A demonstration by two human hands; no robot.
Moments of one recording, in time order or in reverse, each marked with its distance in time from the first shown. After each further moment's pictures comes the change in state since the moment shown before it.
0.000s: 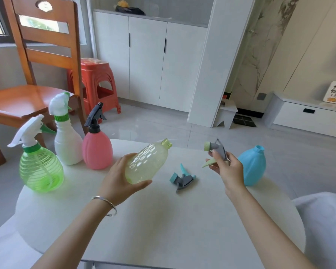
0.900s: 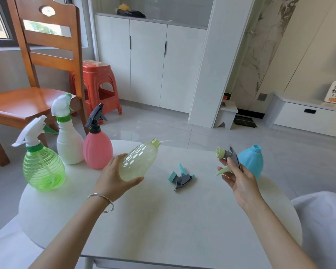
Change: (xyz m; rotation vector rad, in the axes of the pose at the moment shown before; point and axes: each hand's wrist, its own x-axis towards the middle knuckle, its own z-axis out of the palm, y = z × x) left_hand 0.004 -0.016 0.000 0.060 0.083 -0.069; right_hand -0.023 -0.011 -0.042 0.200 -0.095 0.152
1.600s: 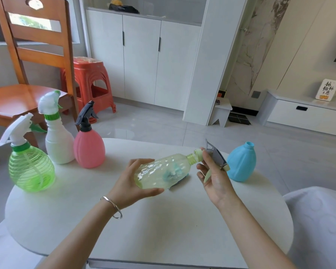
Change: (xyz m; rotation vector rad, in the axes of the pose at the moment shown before) left_hand -0.020 0.050 0.020 -0.326 -0.271 0.123; right_hand -0.018 0.009 0.047 0.201 -0.112 0.092
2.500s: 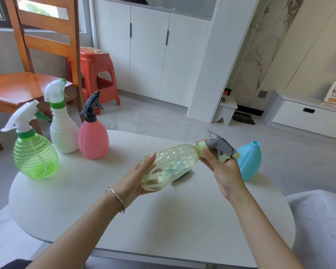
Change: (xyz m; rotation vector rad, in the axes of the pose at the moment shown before) left_hand 0.001 0.009 0.010 -0.759 -0.109 -0.491; right_hand 0.003 -0.011 -0.001 -0.241 -0.199 -0.294
